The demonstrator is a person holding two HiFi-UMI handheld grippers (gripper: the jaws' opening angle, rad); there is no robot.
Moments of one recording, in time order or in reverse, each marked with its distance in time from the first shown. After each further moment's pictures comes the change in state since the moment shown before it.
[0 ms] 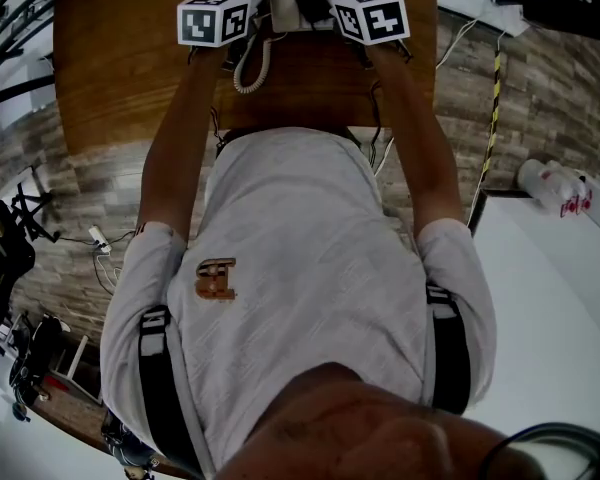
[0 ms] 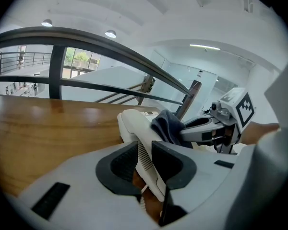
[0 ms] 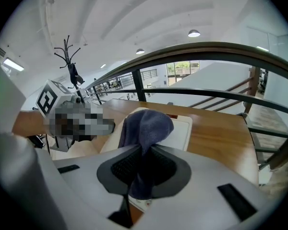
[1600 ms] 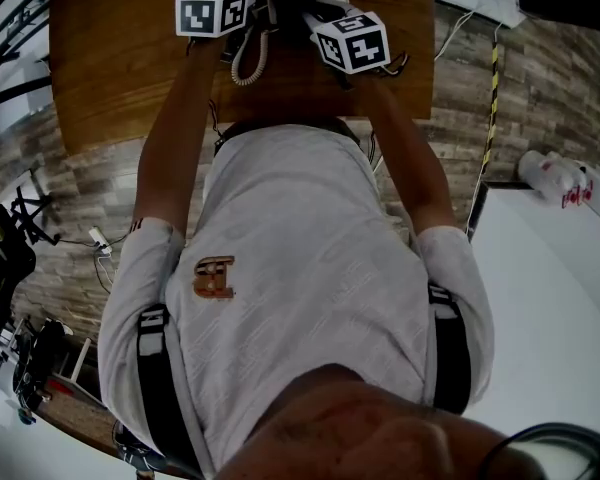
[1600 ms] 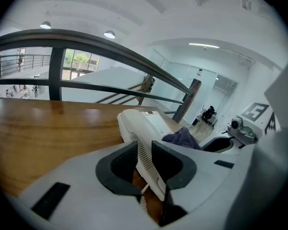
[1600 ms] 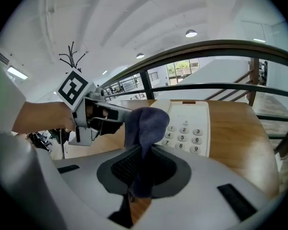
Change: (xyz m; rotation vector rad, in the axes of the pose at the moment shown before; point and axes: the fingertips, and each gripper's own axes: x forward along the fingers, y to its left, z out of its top) left arm -0.001 -0.002 -0.005 0.016 0.003 0.006; right arm -0.012 0.066 -0.041 0.053 -0.041 0.055
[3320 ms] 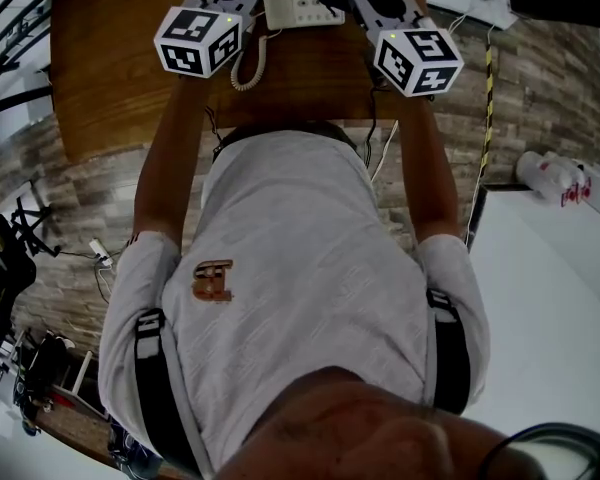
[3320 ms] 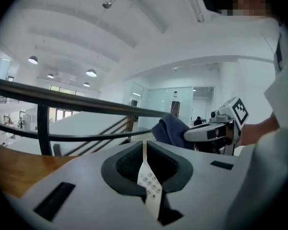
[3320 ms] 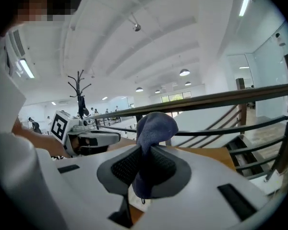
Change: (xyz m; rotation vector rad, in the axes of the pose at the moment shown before) left arm -0.084 -0.076 0.087 0.249 -0.388 -0.086; right arm -0.126 -0.019 0.103 -0.057 -0.418 -0.093
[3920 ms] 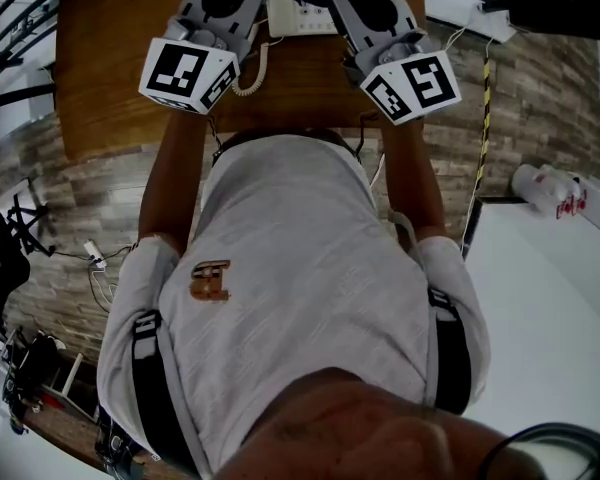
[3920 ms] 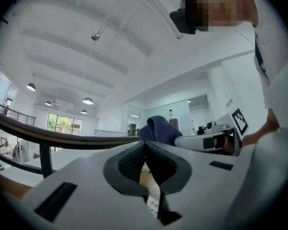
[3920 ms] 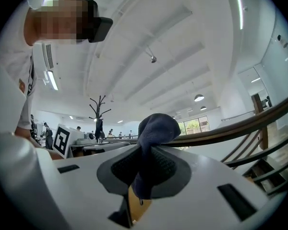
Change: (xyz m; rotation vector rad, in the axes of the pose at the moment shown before) left arm -0.053 -0.045 0.095 0.161 -0.294 0.020; right arm -0.027 0.077 0.087 -0.084 -0.360 0.192
